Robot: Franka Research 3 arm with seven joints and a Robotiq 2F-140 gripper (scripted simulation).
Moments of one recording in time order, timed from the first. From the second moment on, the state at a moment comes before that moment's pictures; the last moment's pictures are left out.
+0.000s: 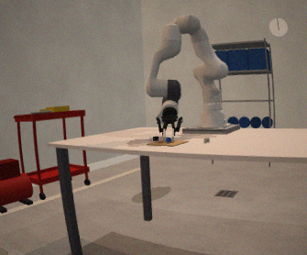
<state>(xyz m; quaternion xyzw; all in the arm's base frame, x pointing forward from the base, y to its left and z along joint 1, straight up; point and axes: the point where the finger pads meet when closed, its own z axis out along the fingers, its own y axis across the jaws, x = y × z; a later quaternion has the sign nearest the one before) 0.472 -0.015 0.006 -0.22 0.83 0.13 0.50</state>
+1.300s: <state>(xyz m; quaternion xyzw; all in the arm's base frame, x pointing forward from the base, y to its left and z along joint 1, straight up) 0.472 -0.016 0.007 -0.21 0.83 0.13 0.50</state>
